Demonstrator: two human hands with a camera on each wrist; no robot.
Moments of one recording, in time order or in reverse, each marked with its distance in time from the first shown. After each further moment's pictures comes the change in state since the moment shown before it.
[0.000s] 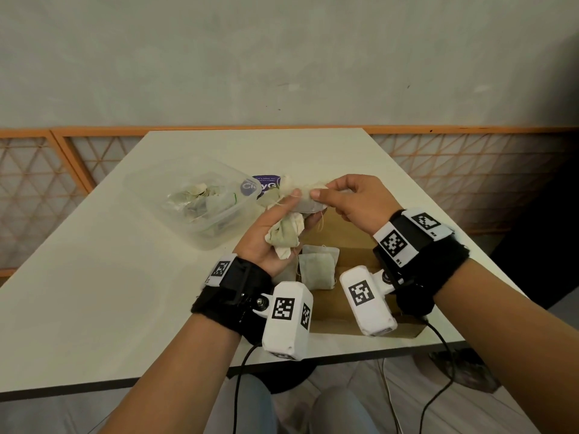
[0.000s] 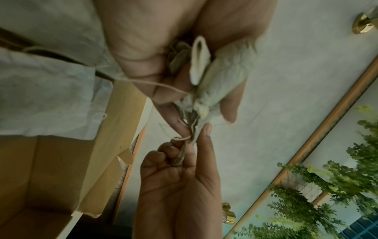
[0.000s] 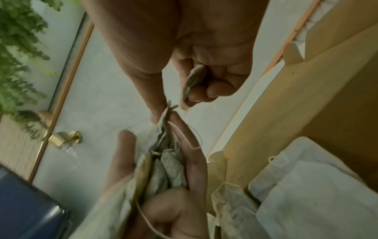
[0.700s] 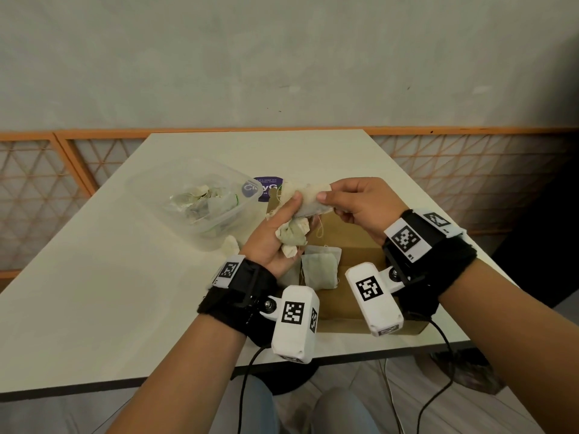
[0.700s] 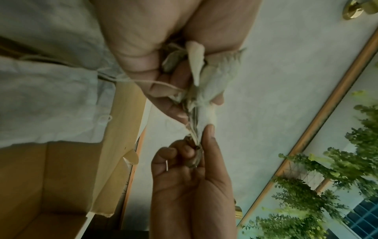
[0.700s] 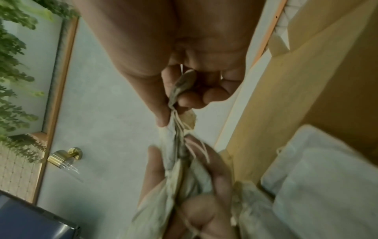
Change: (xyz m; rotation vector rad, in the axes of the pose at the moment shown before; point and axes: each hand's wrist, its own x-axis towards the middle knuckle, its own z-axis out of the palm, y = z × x) left_hand 0.018 -0.009 -0.019 0.080 0.021 0.016; right_hand -0.005 -0.001 -0.004 0.215 -0.087 0.001
